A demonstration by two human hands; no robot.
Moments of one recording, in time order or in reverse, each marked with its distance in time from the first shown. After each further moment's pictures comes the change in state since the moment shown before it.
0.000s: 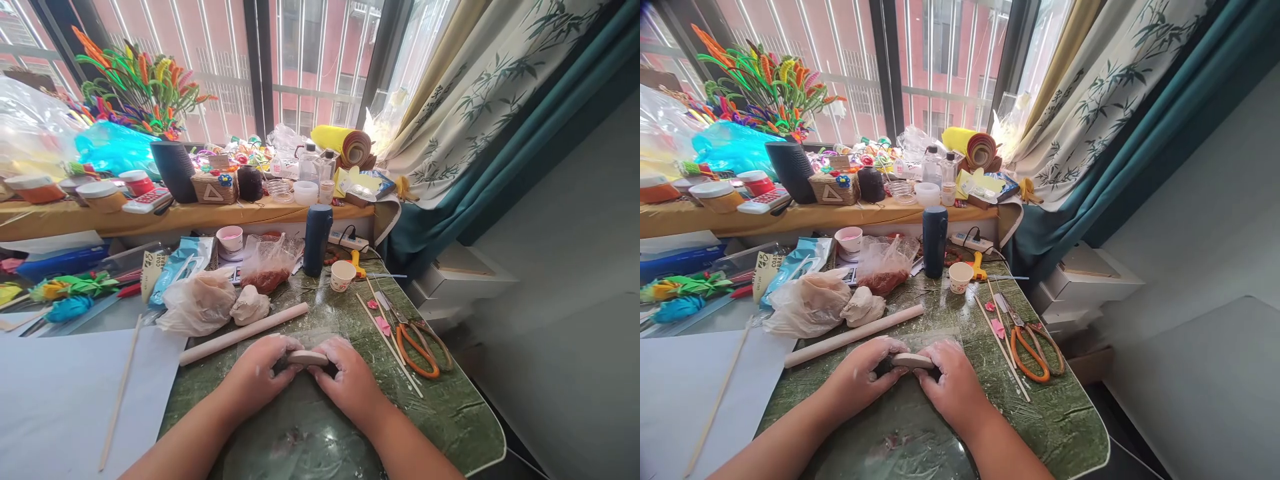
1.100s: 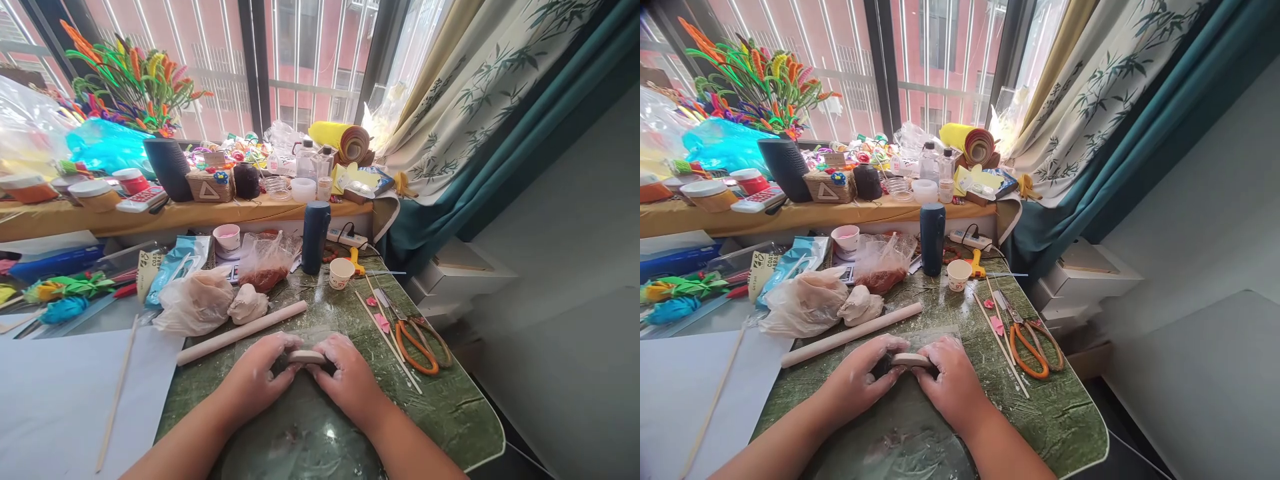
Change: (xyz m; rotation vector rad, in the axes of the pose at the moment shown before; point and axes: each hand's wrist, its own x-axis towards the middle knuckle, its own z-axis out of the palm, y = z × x) left_hand -0.006 -0.002 0.005 -0.001 0.114 0.073; right_hand -0.001 0.000 0.000 -0.066 0.027 -0.039
